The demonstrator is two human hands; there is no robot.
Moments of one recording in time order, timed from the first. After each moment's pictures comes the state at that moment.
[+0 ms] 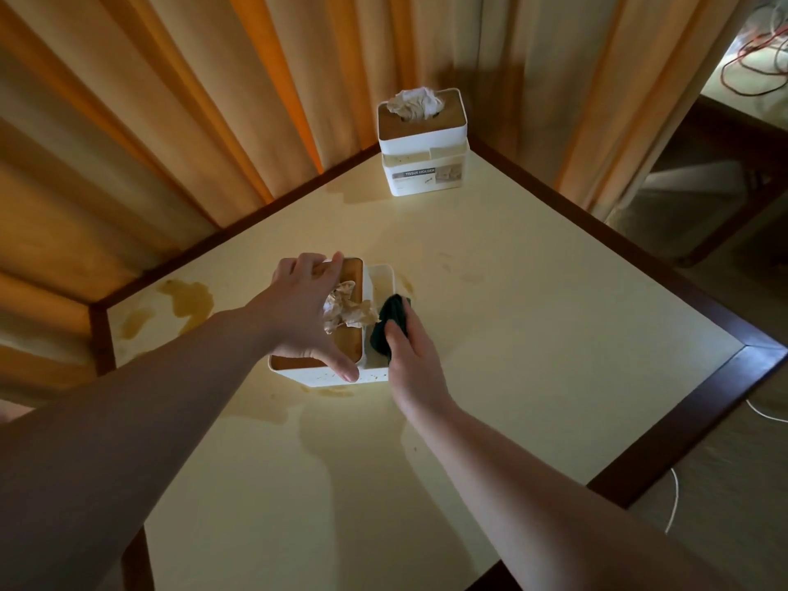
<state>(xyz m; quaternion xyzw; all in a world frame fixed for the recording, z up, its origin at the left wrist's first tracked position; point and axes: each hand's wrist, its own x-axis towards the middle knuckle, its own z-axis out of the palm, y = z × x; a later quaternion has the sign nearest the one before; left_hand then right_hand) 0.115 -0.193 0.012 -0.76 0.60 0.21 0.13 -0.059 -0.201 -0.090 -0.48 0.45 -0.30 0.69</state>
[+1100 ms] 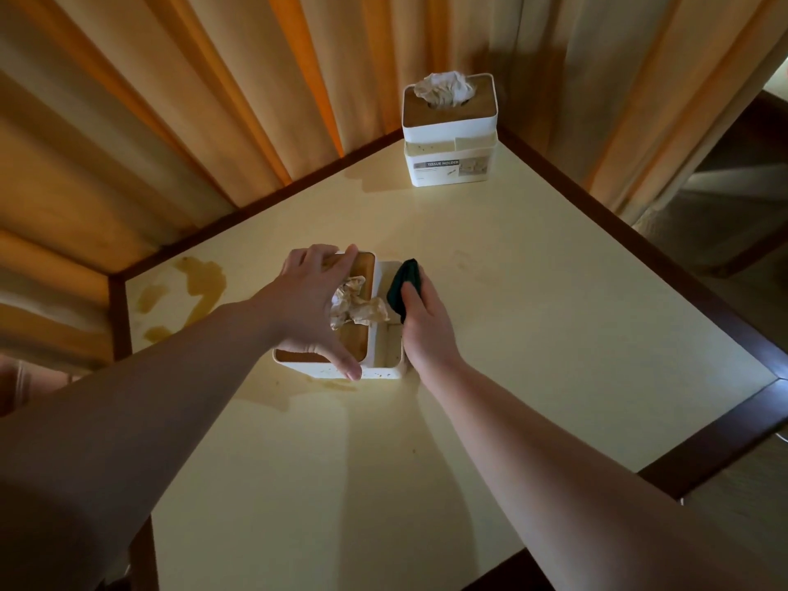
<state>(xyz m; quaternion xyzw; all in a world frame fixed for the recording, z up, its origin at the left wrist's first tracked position) 0.114 -0.194 0.013 -0.77 0.58 0.23 0.11 -0.044 -0.251 -0.085 -0.48 0.45 -0.28 0.70</state>
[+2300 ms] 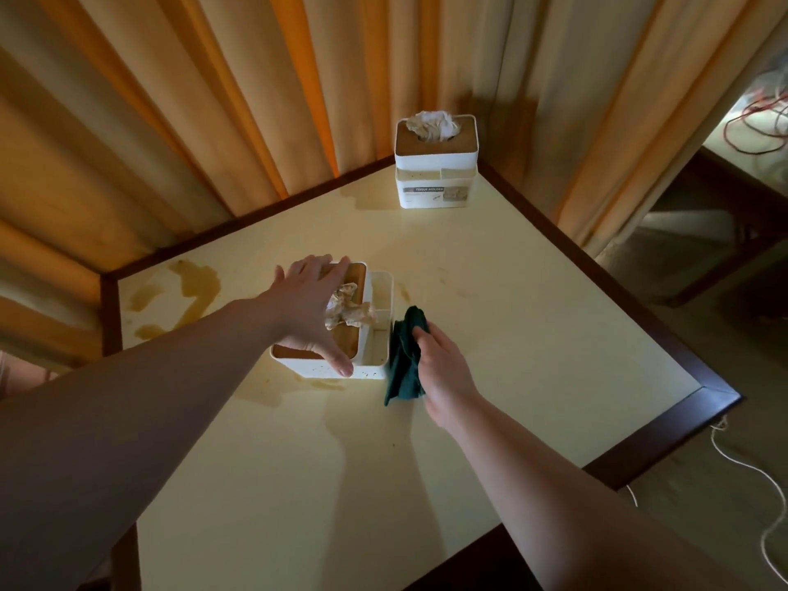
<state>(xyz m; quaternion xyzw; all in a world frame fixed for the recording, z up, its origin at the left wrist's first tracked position) 0.112 -0.191 0.014 -0.77 0.58 0.22 0.13 -0.104 -0.229 -0.070 -0.42 0.51 -0.21 0.72</state>
